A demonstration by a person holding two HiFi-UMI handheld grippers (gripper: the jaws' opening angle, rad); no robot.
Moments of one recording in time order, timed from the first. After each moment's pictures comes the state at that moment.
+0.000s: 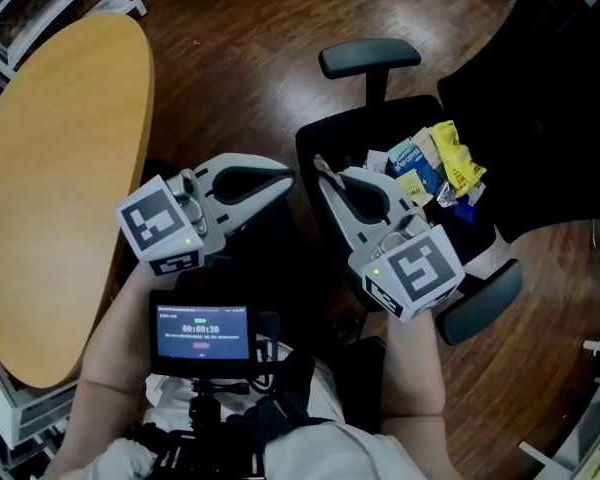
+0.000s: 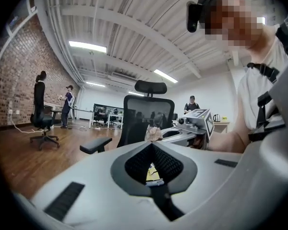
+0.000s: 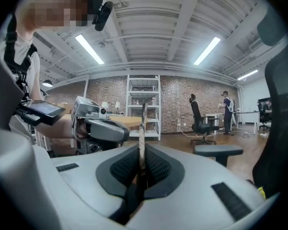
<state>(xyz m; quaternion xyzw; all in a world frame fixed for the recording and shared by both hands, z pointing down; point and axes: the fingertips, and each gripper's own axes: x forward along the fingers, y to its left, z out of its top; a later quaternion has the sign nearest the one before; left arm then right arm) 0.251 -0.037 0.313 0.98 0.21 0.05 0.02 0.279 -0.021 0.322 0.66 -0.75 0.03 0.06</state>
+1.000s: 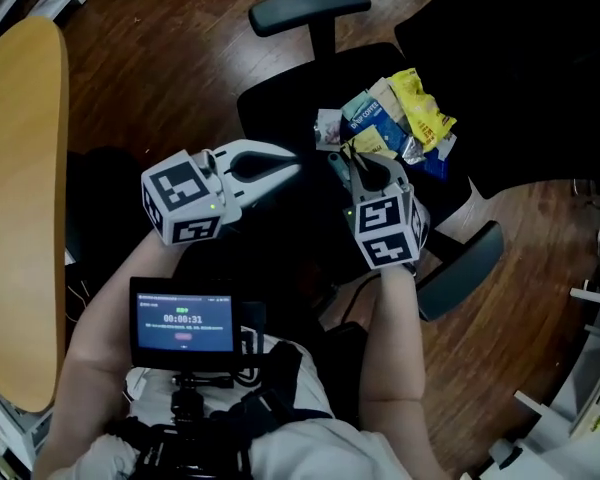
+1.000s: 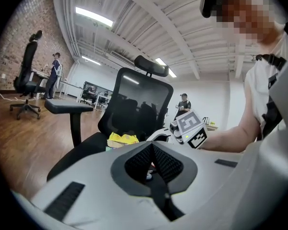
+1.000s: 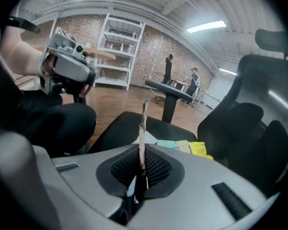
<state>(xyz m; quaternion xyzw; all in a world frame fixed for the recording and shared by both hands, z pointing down) 0.332 0.023 0.420 0.94 0.29 0.13 0.10 0.414 0.071 0.501 0.74 -0.55 0.20 0.32</state>
